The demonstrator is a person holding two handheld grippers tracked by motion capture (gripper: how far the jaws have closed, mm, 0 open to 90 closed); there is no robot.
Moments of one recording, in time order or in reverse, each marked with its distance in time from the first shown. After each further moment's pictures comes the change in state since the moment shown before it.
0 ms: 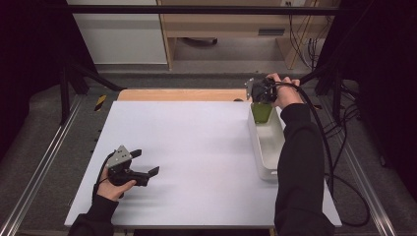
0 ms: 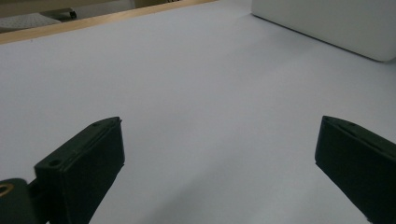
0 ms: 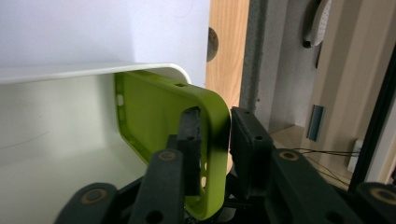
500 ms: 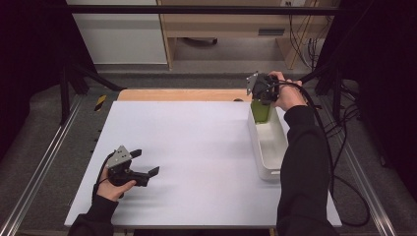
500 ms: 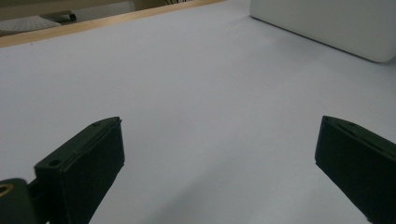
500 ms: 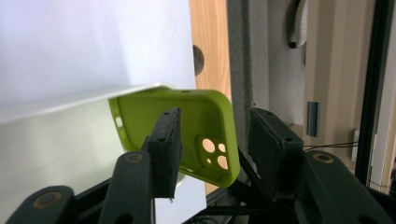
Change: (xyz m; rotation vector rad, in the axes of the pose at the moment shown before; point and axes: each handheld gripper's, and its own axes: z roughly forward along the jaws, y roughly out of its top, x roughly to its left) left arm -0.001 0.001 -0.002 -0.009 -0.003 0.006; right arm 0.001 0.001 -0.023 -0.058 -0.041 0.123
